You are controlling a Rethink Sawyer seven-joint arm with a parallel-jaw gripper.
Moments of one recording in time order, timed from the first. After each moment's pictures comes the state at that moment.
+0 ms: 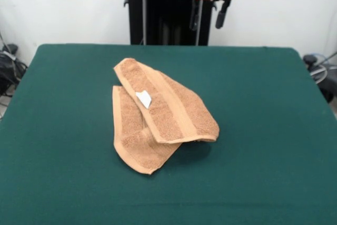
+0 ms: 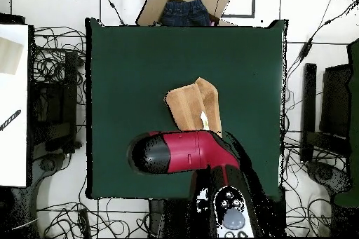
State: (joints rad) arm -0.27 -0.95 0.17 1.96 -0.30 0.64 1.53
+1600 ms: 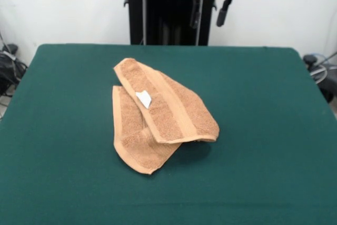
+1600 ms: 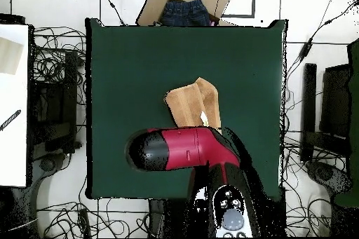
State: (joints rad) arm -0.26 -0.95 0.17 1.93 -0.30 0.67 1.53
